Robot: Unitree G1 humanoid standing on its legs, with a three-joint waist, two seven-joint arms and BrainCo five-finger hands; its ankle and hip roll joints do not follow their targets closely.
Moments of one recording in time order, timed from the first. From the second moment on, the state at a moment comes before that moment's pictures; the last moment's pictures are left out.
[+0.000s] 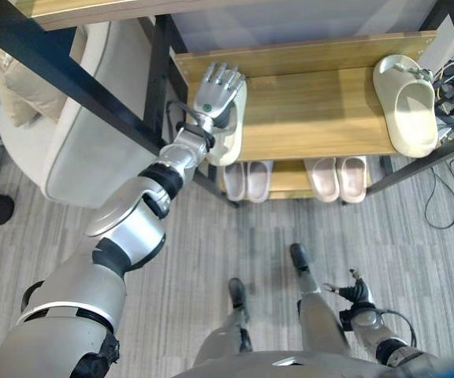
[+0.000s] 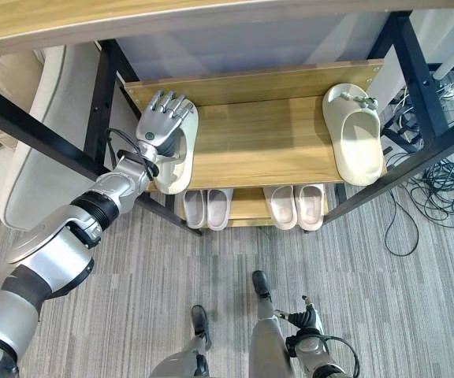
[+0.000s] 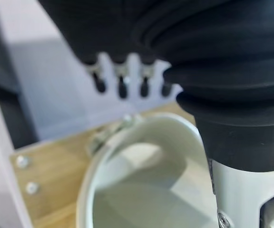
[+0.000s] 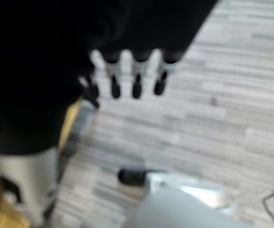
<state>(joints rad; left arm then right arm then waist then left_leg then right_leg) -1.18 0.40 -0.90 1.07 0.76 0.07 0.59 -0.16 -0.23 0.35 1.21 0.11 -0.19 -0.40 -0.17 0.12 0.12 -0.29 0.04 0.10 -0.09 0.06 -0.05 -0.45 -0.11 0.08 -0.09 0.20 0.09</state>
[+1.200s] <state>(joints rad) -1.34 0.28 -1.02 0.93 0.94 0.14 0.63 -0.20 -0.26 0.36 1.22 0.11 -0.20 -0.40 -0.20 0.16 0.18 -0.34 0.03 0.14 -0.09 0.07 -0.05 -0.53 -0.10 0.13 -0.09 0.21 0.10</state>
